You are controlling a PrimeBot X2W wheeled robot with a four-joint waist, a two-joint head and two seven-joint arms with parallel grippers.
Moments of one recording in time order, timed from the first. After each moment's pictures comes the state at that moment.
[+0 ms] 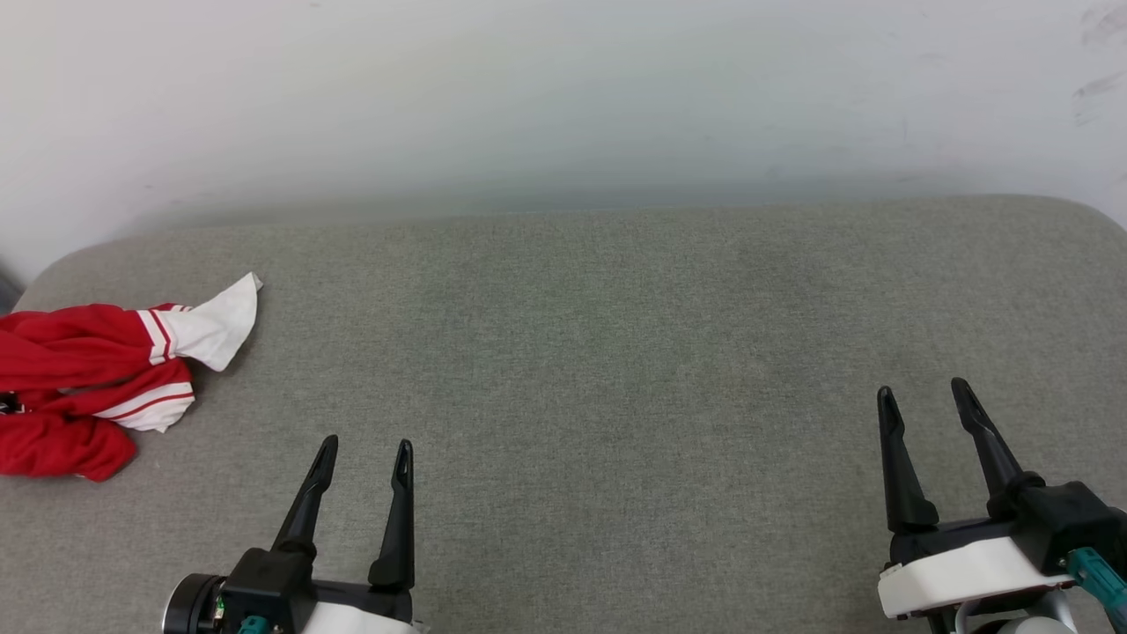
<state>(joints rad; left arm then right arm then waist) 0.10 0.06 -0.08 -0.03 -0.11 -0.08 -0.26 -0.01 -0.05 -0.02 0.07 0.05 0.13 -0.26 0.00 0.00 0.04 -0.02</state>
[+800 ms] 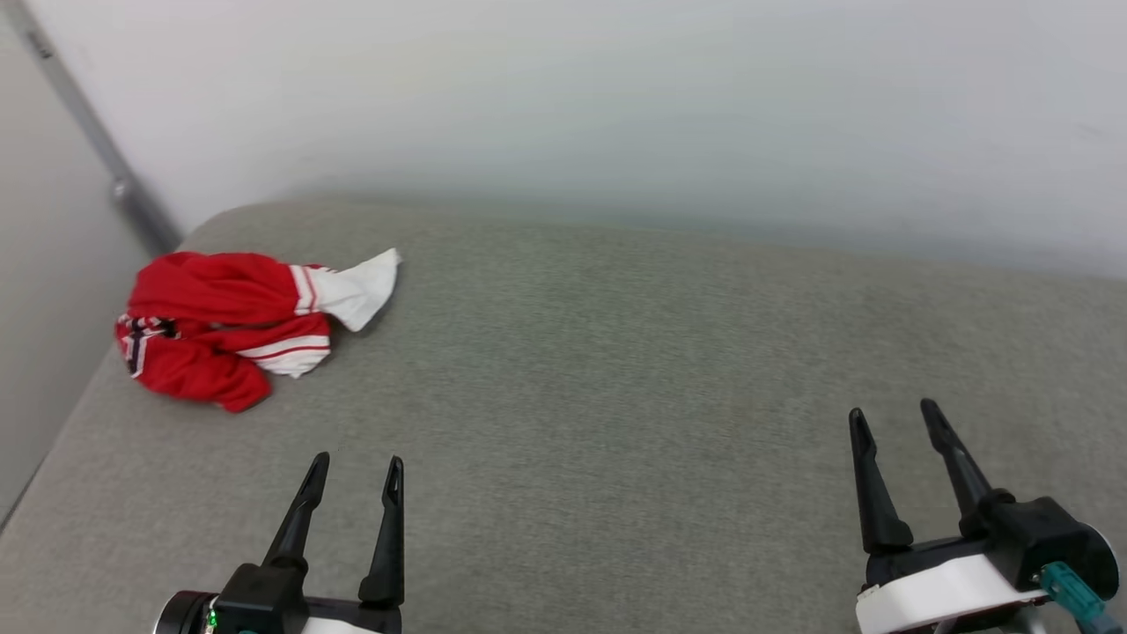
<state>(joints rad) 0.12 0.05 -0.05 -0.03 -0.08 -0.09 -0.26 0.01 -0.05 0.03 0.08 0.07 0.13 -0.26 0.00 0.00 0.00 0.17</state>
